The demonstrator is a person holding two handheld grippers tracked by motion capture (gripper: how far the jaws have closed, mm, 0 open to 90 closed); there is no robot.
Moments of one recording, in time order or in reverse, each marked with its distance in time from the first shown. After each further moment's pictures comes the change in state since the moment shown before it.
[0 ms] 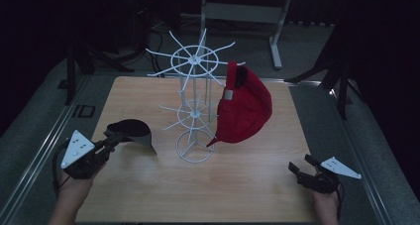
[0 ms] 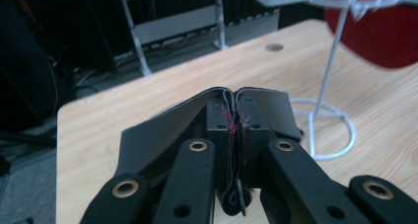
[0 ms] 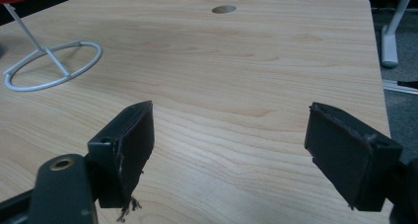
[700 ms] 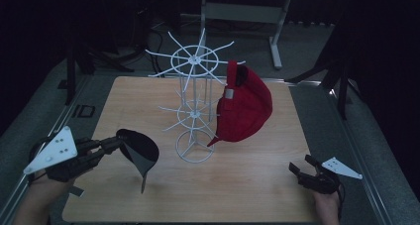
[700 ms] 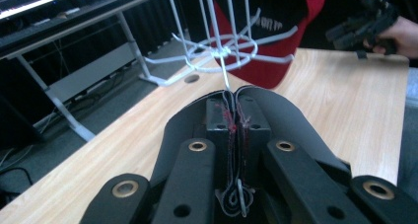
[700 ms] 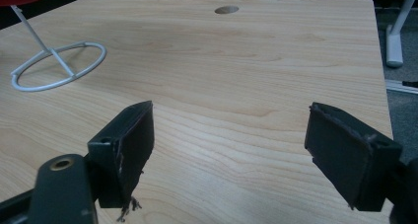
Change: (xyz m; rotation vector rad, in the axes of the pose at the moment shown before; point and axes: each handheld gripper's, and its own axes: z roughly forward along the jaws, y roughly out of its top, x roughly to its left) left arm 0.006 0.059 -0.039 -0.089 -0.355 0.237; right arm -0.001 0.000 -0.002 -0.002 0.013 0.004
